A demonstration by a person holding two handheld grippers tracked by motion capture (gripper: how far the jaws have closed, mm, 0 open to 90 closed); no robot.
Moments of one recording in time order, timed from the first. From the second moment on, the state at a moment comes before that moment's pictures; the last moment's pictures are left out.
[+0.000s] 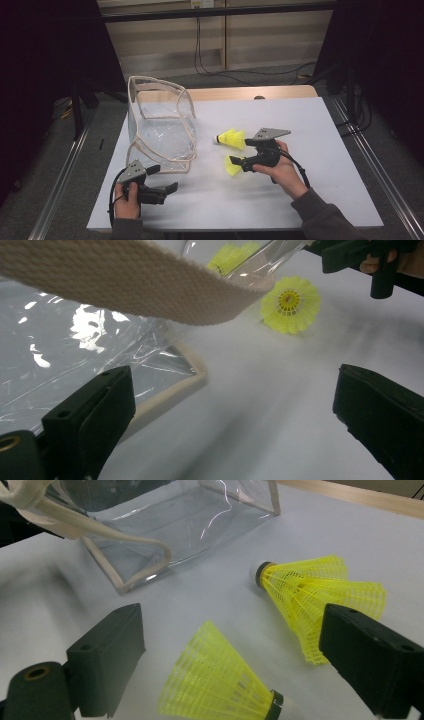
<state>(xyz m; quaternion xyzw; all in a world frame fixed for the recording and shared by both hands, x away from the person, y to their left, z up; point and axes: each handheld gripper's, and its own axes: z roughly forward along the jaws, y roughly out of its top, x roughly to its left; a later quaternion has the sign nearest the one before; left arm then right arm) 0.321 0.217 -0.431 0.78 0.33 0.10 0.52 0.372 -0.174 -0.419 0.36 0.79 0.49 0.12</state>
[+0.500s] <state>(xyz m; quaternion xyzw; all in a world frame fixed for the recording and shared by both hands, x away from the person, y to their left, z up) 0.321 0.217 -0.431 0.78 0.33 0.10 0.52 0.371 -0.160 -0.433 0.35 0.81 0.46 0.13</state>
